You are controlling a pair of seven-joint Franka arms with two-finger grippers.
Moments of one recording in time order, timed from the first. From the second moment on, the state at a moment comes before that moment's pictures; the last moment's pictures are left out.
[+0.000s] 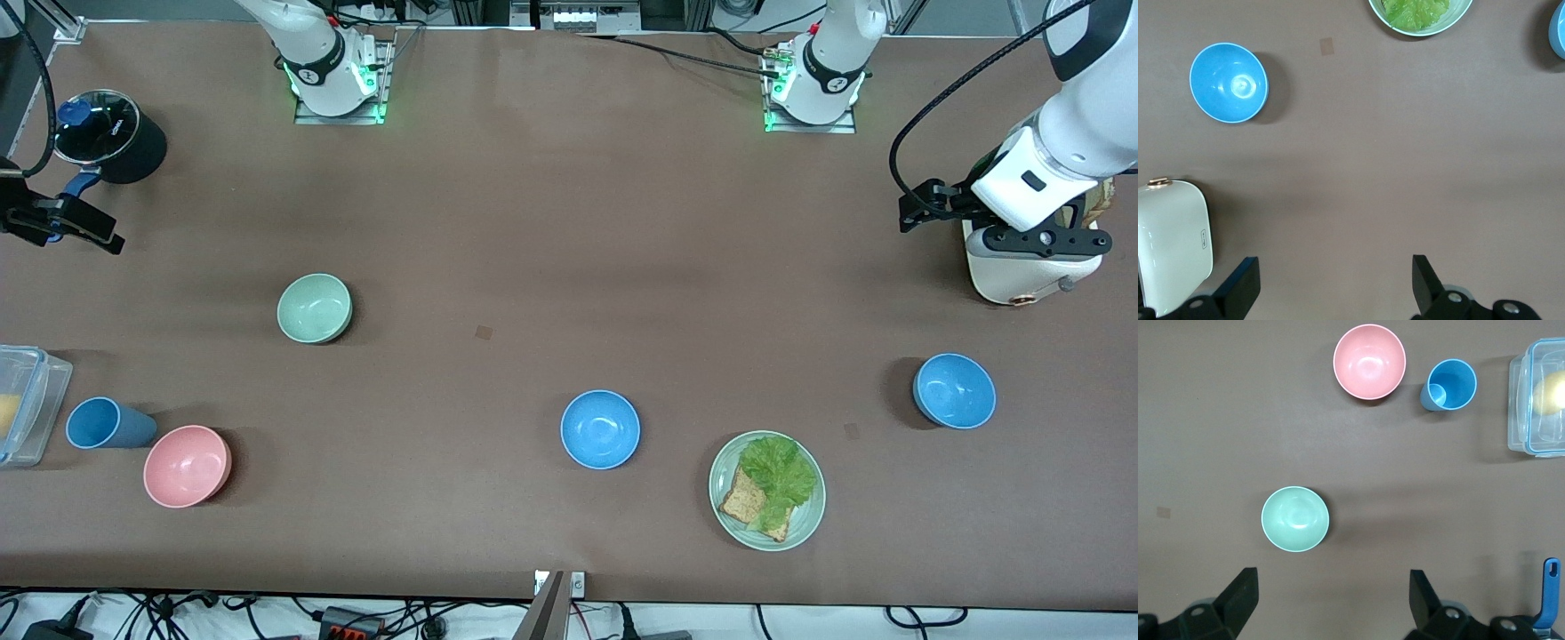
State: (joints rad) left arm 0.01 -0.04 -0.09 -1.79 -0.01 1.65 -0.05; right arm -0.04 0.03 -0.05 -1.64 -0.01 1.70 0.01
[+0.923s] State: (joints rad) left arm 0.01 -0.04 -0.09 -1.79 -0.01 1.64 -0.05; right arm 0.03 0.36 -0.04 -1.69 -0.01 1.82 0.01
